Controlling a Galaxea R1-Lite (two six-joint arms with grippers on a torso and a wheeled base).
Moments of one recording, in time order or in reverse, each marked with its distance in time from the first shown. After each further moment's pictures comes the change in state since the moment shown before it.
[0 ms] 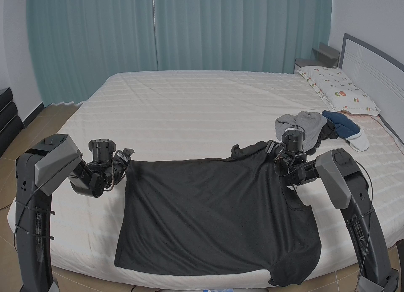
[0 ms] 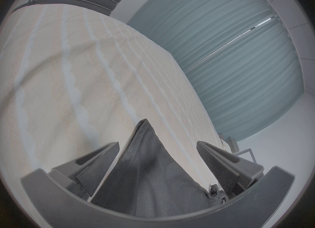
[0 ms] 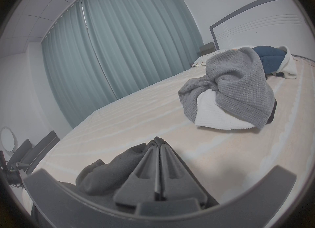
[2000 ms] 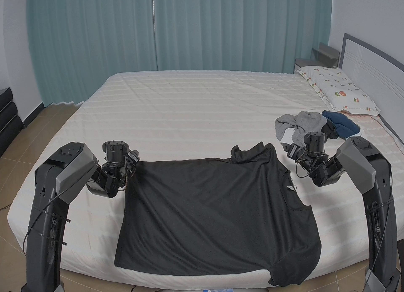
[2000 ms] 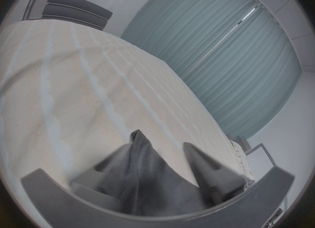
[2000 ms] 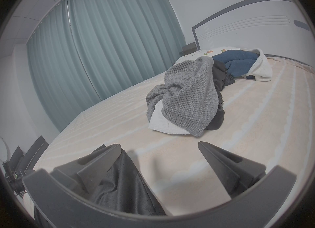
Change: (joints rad) left arm -0.042 0.164 -0.235 0.010 0.157 0.123; right arm -0.098 -0.211 0.432 -0.133 -0.022 0.013
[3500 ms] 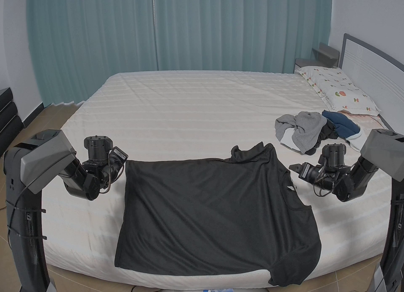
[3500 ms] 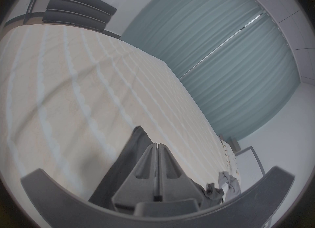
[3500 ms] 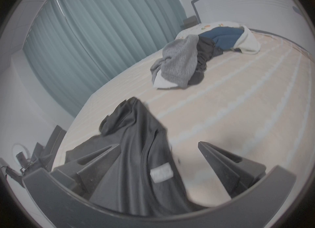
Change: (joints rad) left arm 0.013 -0.284 0.391 -0.097 -0.055 -0.059; right arm -0.007 -0.341 0.636 -0.076 0.193 0.067
